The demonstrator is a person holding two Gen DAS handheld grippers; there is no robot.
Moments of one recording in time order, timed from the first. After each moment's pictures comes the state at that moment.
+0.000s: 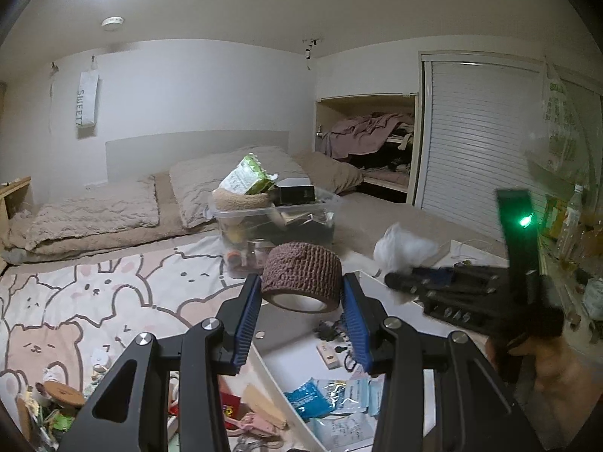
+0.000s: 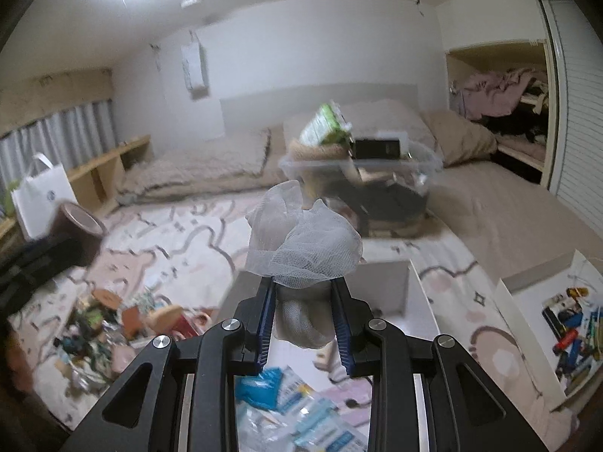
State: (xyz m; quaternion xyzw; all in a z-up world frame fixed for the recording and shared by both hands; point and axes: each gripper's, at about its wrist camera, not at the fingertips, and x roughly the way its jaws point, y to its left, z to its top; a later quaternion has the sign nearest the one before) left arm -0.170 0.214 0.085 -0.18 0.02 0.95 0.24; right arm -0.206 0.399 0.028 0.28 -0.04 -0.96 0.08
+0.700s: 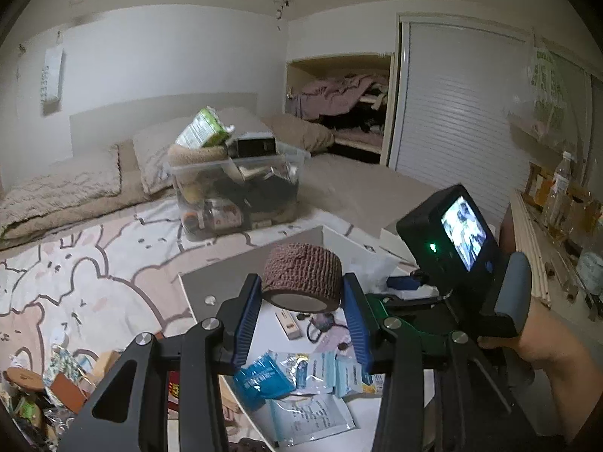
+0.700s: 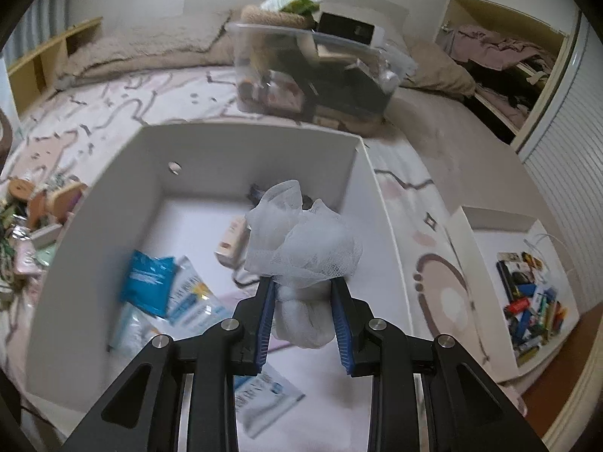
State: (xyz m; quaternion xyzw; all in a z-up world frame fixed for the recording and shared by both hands) left arm -0.183 0.266 0.033 -0.25 0.04 0.93 0.28; right arm -0.233 0.418 -0.053 0.45 0.08 -0.89 -0.03
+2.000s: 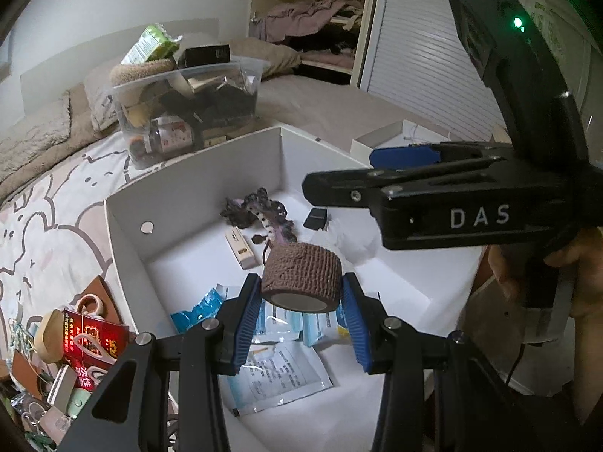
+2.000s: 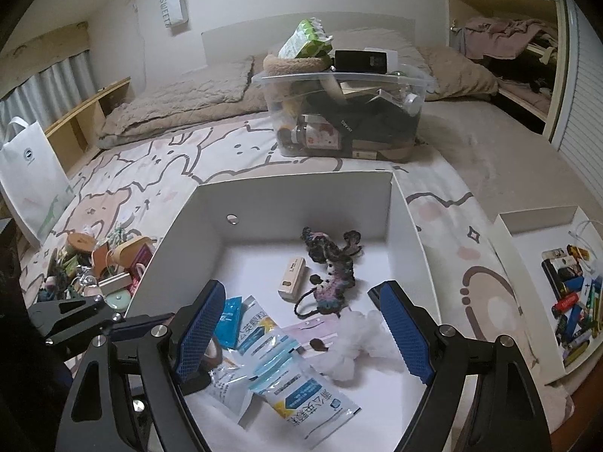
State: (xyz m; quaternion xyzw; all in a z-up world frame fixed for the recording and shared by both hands) left arm -0.197 0.306 -0.033 -0.38 0.08 0.86 0.34; right arm -0.222 0.423 -0.022 0.40 -0.03 -0.92 0.07
